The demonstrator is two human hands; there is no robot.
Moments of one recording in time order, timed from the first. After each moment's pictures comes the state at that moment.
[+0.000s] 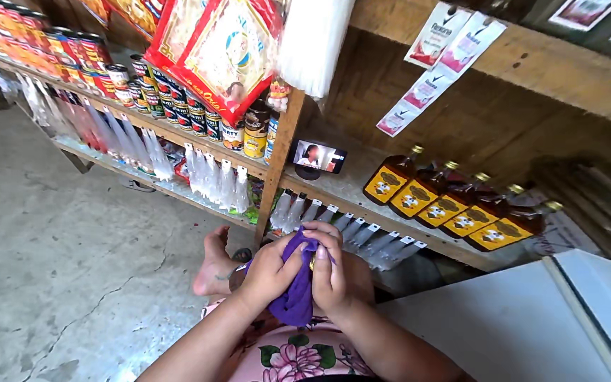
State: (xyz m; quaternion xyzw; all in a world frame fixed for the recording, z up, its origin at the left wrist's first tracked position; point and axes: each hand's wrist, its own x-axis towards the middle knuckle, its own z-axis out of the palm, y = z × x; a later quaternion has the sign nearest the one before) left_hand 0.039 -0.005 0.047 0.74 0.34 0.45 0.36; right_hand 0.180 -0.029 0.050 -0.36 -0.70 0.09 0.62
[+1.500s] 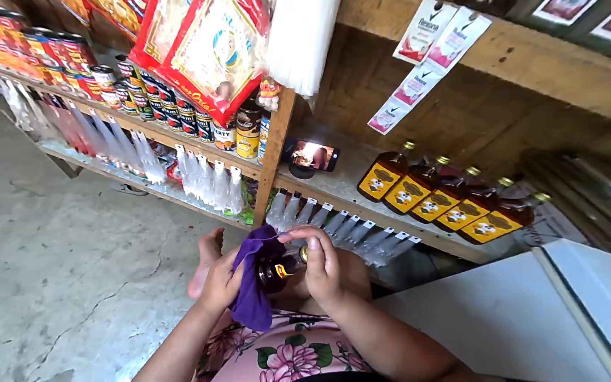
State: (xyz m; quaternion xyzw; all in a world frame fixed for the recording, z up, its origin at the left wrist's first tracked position) left_hand -0.027 0.018 -0.045 0.74 0.33 0.52 0.26; right_hand 0.175 -0.019 0.053 -0.30 -0.68 0.20 0.64
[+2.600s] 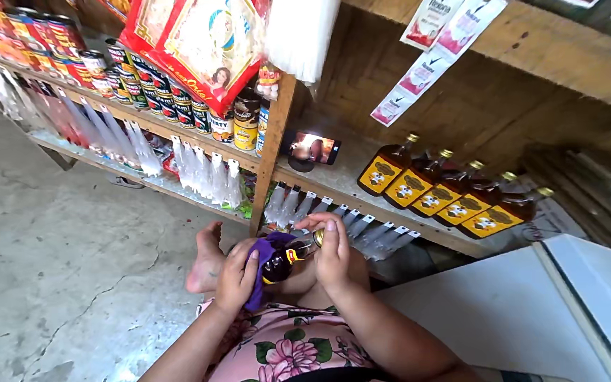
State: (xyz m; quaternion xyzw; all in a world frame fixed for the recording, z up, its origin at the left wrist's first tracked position) left_hand 0.005 0.004 -0.051 0.72 0.36 0.55 0.22; right_hand 0.192 -0.011 0.043 -0.37 -0.60 0.22 0.67
